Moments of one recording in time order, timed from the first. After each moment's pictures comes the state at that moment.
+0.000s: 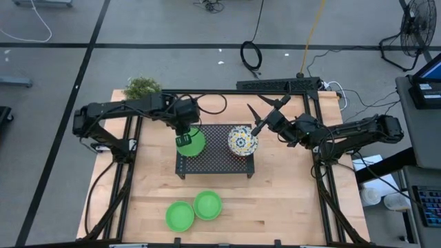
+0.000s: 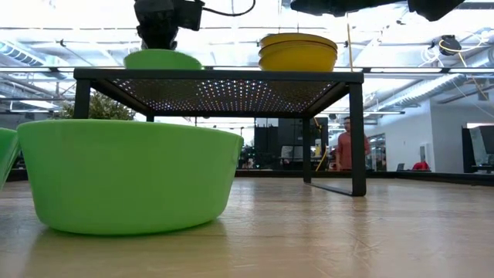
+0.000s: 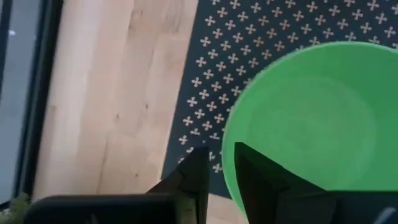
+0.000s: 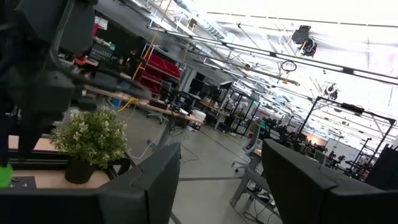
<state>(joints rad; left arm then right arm) 0.19 1.50 1.47 -1.23 -0.10 -0.03 0.00 1.18 0.68 0.84 0.68 -0.63</state>
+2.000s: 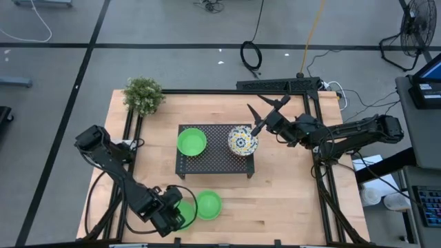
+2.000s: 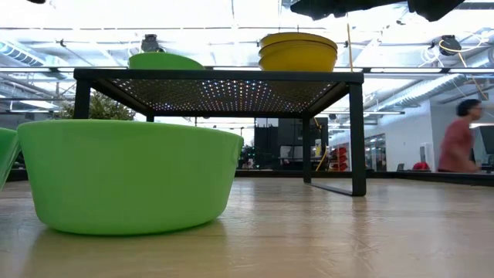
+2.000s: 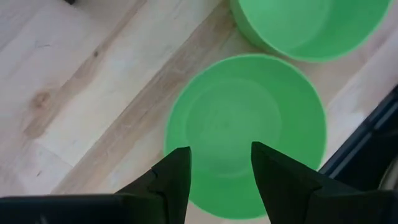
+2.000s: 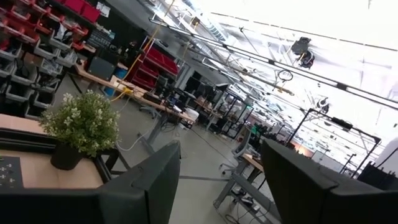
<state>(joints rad) -0.81 1.71 1.24 -0.89 -0.16 -1.56 0.00 1.18 0.68 0.83 0.68 -0.74</state>
